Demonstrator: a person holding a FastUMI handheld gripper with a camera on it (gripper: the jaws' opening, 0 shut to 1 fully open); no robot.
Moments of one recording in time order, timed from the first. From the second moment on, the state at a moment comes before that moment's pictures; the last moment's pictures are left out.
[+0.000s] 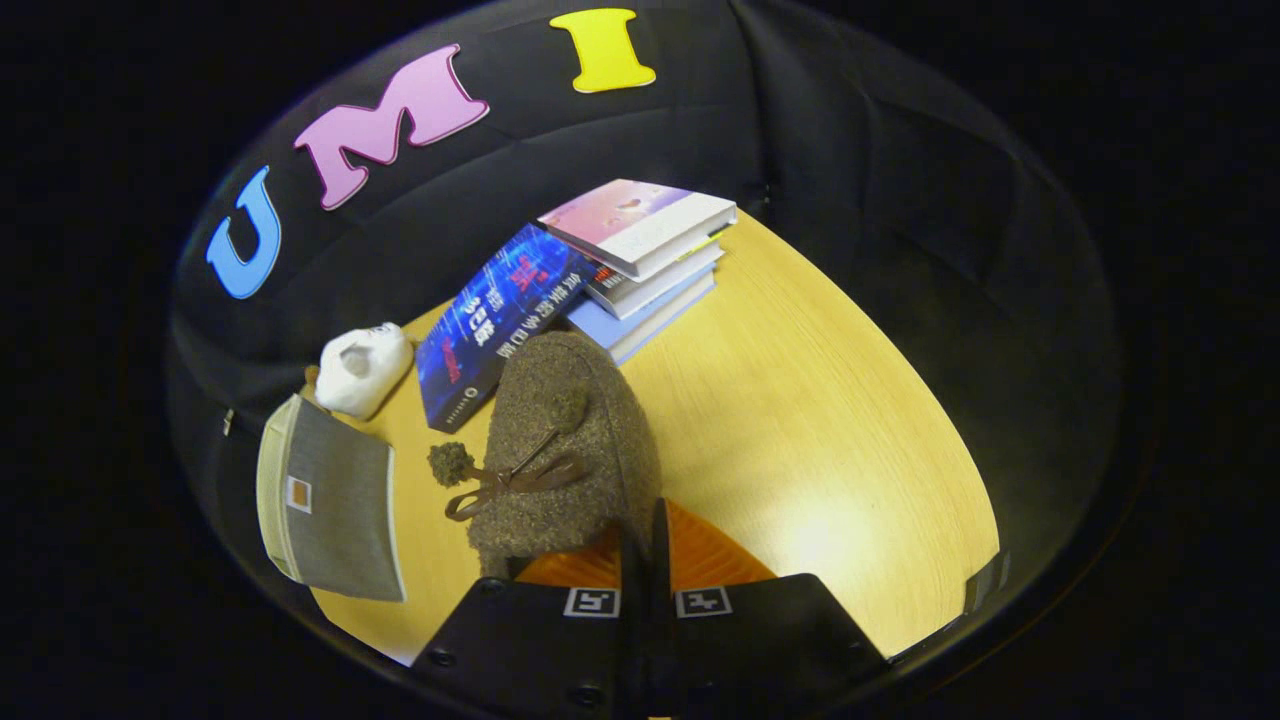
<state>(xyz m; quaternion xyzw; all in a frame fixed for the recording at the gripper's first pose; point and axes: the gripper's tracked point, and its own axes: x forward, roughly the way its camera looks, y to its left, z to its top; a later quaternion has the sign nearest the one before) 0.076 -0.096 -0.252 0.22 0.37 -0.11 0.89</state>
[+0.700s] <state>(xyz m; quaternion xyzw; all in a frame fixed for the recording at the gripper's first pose) 0.138 0.146 -0.127 0.28 0.33 0.02 0.90</state>
